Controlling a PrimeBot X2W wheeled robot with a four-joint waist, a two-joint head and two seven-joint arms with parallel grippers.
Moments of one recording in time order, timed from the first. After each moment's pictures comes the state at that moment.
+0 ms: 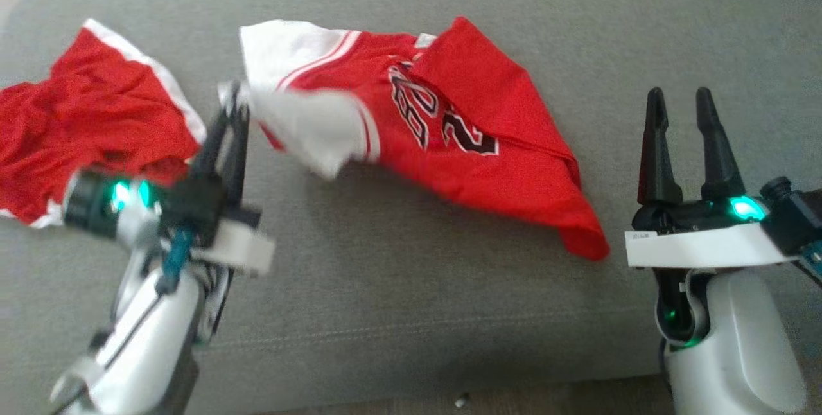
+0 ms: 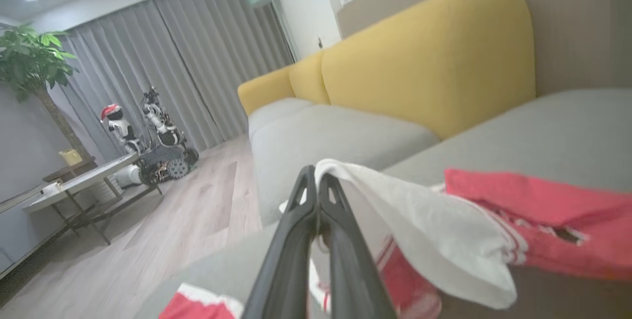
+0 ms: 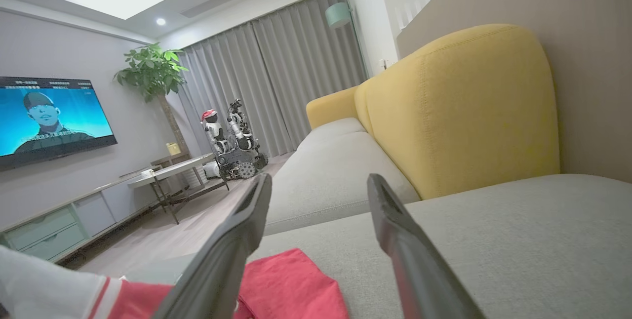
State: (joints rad) left arm -0.36 0.30 -0.41 0.16 -0.03 0.17 -0.26; right arm -0.26 -0.05 0.12 0.22 0.26 0.12 -0.26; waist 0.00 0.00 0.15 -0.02
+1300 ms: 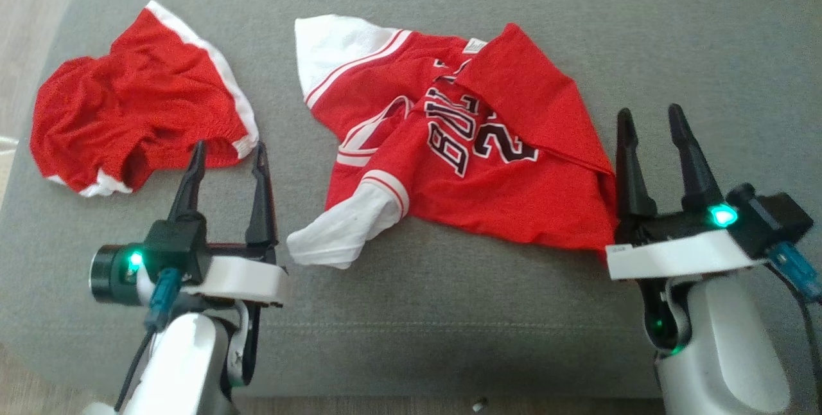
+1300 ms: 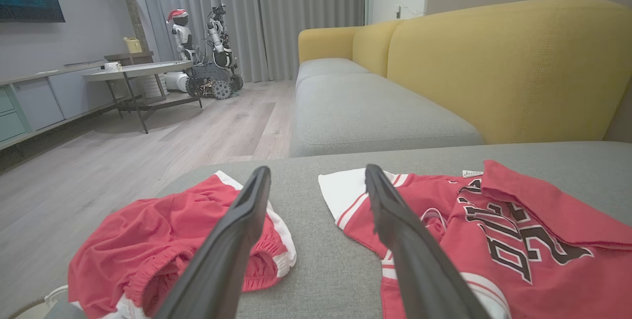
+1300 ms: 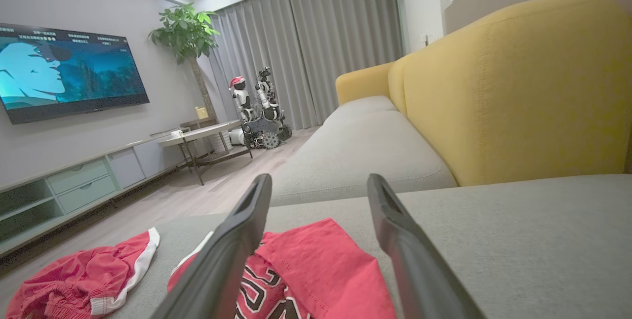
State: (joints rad) left arm -0.18 0.14 -0.29 0.12 -0.14 0.22 -0.26; right arm -0.24 -0.05 0.14 0.26 0.17 0.12 -0.26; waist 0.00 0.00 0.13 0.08
